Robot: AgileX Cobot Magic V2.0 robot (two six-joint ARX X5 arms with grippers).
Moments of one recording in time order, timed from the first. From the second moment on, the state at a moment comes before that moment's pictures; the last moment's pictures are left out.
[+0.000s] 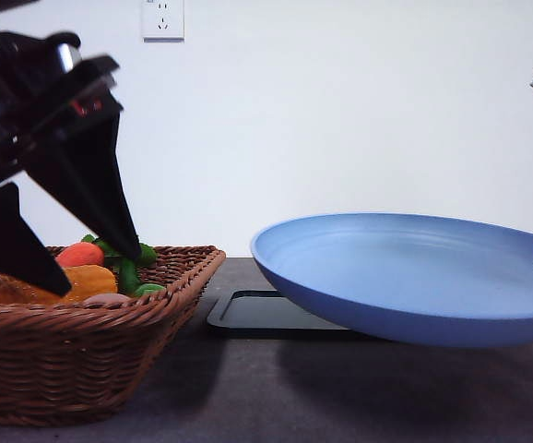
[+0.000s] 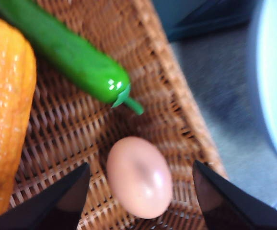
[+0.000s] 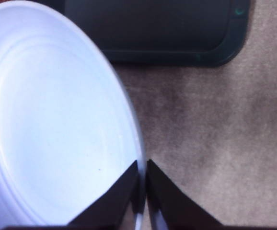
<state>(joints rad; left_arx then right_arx) -0.59 1.18 0.65 -0.40 0.24 -0.34 0.14 1.06 0.61 -0.60 -0.51 0.26</state>
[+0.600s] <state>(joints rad) -0.59 1.31 0.65 -0.38 0.23 -0.34 0.14 1.06 0.61 -0.61 -0.51 0.26</state>
